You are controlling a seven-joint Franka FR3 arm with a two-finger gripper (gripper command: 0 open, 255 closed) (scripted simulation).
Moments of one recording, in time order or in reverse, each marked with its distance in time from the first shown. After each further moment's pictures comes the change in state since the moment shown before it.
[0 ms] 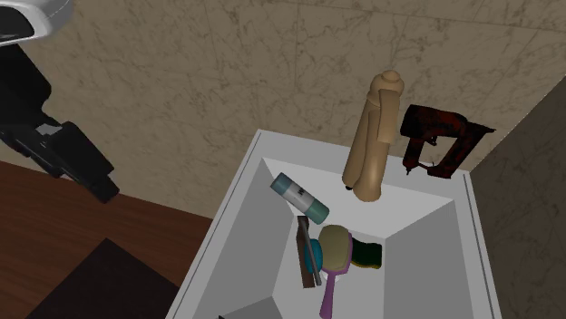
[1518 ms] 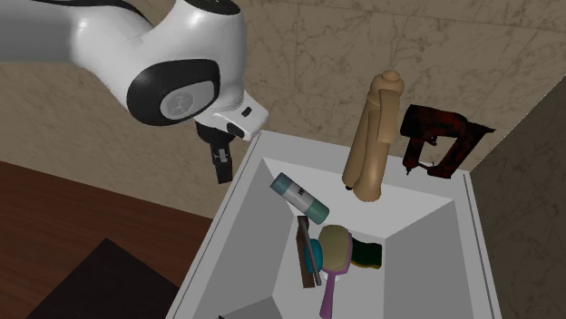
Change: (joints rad) arm -0.128 0.670 -0.003 0.065 0.306 0.572 0.590
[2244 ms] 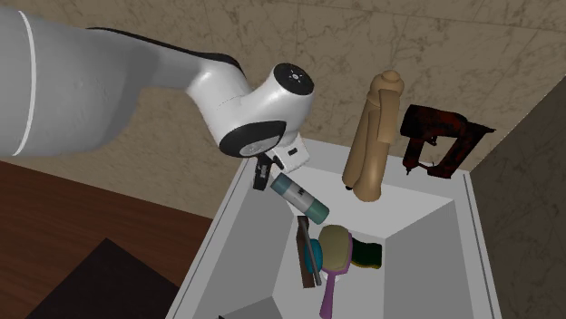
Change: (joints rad) arm -0.050 0.371 -0.039 0.174 0.219 0.206 0.169
